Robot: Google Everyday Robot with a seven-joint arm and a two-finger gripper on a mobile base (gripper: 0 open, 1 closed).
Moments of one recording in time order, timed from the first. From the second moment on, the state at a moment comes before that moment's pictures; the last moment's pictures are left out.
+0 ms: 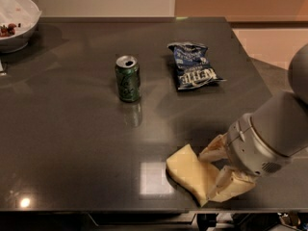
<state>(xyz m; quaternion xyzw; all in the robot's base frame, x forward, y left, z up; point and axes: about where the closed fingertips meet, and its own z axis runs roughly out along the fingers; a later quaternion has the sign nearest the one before) 0.331 -0.117 0.836 -0.69 0.69 0.15 0.16</state>
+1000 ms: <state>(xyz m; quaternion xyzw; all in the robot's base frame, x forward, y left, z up) 0.397 -0.075 0.887 -0.69 0.69 0.12 0.16</state>
